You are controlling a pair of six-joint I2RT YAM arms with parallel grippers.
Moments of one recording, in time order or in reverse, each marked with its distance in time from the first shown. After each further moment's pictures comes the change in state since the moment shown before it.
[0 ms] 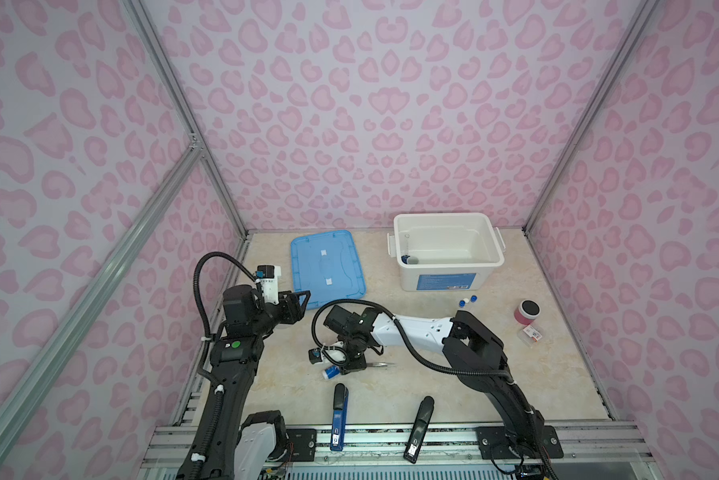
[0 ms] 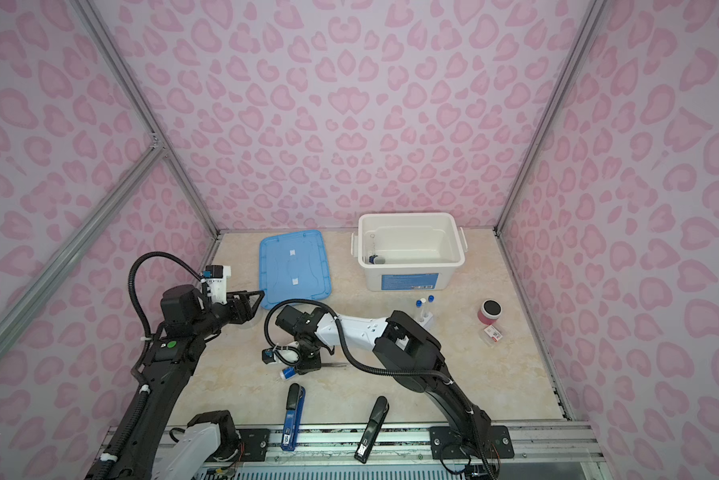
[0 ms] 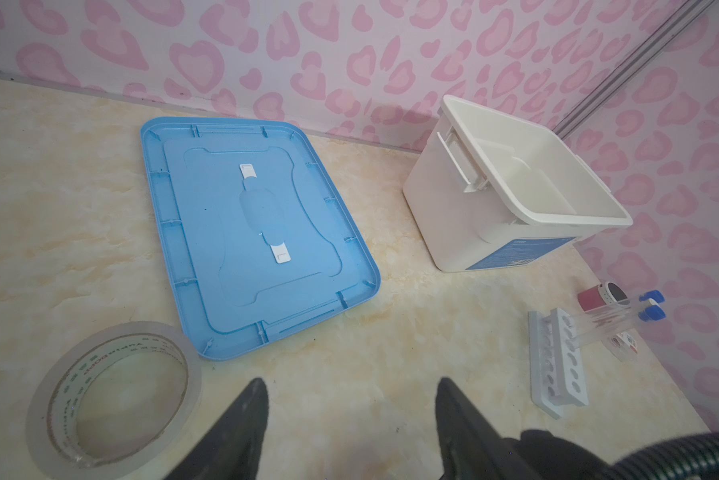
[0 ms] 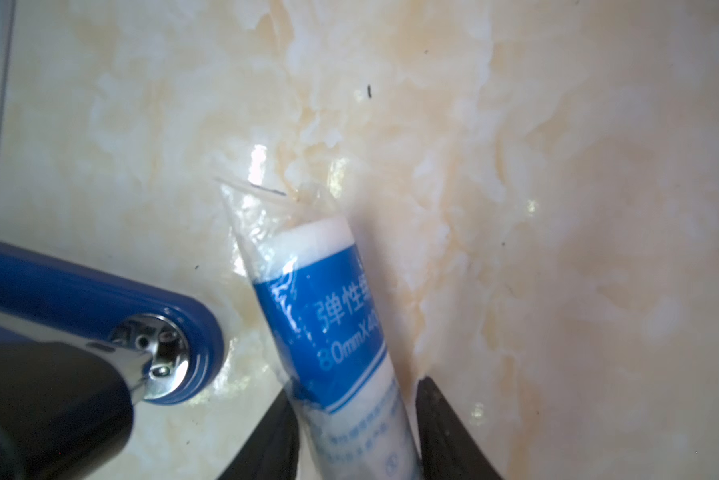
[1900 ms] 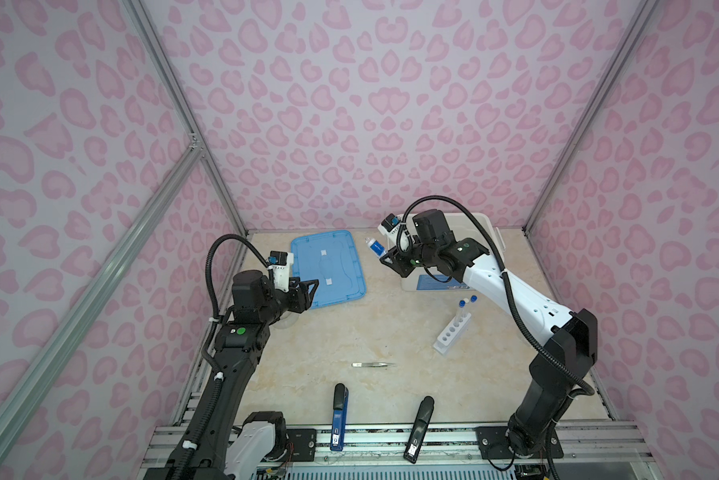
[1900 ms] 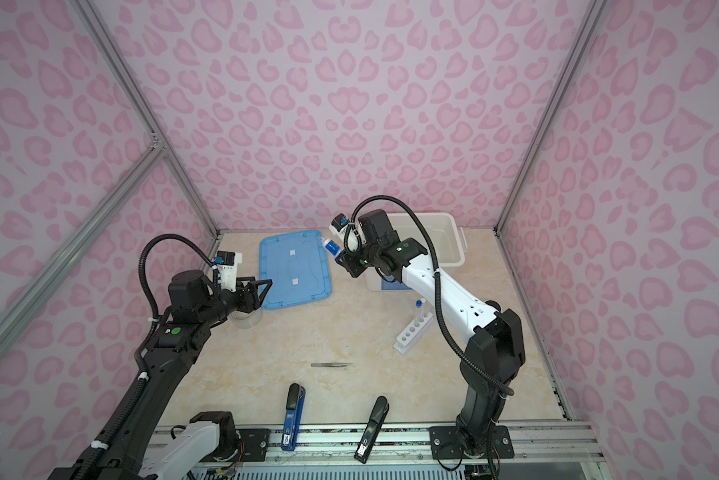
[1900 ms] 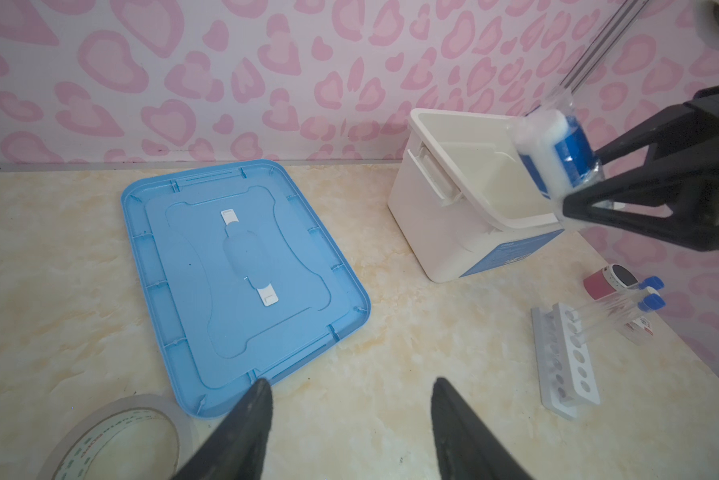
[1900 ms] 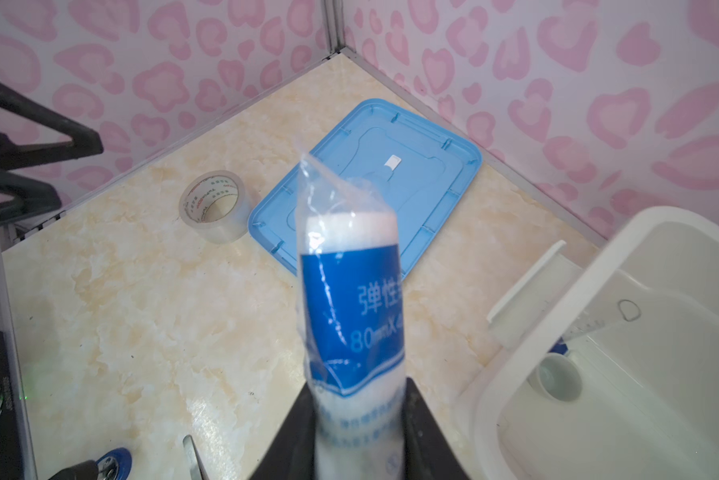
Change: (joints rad) left arm -0.128 0.080 0.123 0.003 -0.079 0.077; right arm -0.501 -0.451 0.030 0.134 -0.016 0.572
